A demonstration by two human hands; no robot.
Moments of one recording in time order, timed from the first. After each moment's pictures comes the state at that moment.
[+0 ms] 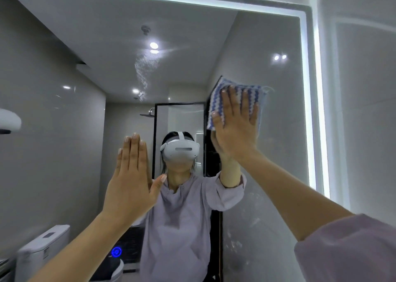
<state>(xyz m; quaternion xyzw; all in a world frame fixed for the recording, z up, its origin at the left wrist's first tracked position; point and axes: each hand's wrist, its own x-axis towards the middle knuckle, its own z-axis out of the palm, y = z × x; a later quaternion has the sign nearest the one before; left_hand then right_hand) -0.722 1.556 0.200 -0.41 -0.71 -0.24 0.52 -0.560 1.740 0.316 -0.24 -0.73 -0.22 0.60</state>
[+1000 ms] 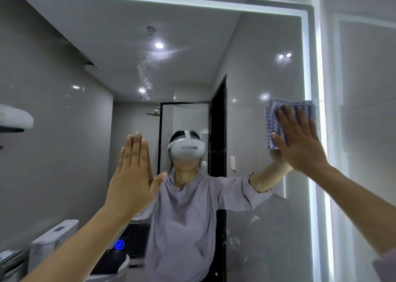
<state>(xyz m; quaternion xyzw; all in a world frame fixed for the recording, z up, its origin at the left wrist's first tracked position) -0.722 1.553 0.201 -0.41 -0.72 -0.23 0.51 -0.438 1.844 0.284 -0.28 -0.77 -0.24 0.53</state>
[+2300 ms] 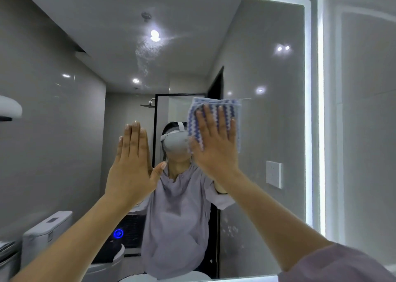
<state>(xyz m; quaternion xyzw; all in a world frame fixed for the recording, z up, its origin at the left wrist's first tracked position) -0.719 1.552 0.203 -0.42 -0.72 -0.24 0.49 -0.581 1.706 0.251 -0.22 -0.77 -0.26 0.54</state>
